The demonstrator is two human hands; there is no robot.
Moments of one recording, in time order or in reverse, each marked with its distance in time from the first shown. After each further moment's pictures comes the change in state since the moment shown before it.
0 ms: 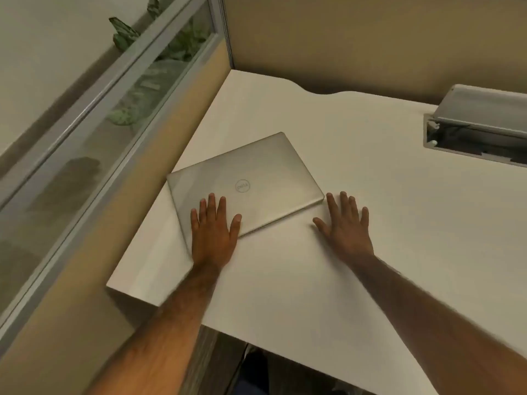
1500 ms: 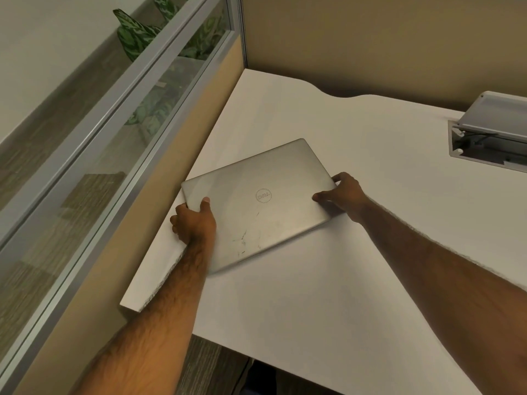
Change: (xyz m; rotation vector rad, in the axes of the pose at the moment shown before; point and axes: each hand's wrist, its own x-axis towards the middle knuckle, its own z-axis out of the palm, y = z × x) left_hand 0.087 -0.066 -0.018 -0.766 0.163 -0.874; right_hand 0.116 -0.076 -0.052 0.739 -0.150 0.404
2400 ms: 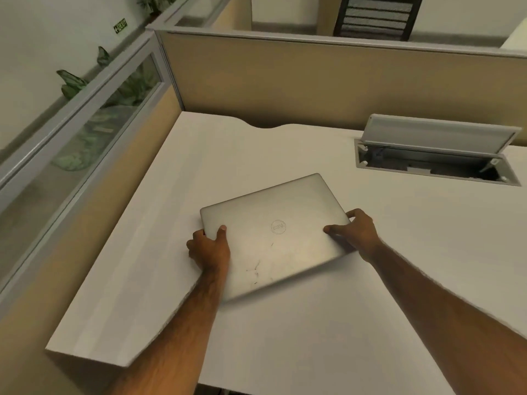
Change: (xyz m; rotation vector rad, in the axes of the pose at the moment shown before) left_hand -0.168 0.029 0.089 -0.117 -0.164 0.140; right_hand -0.056 0.133 -0.159 0.110 0.226 0.110
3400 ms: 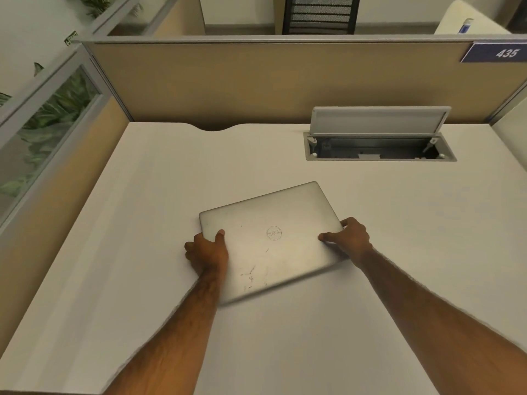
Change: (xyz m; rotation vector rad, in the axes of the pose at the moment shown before) left_hand -0.080 0.016 0.081 0.284 -0.119 0.079; right_hand 0.007 0.087 -0.080 -0.072 0.083 0.151
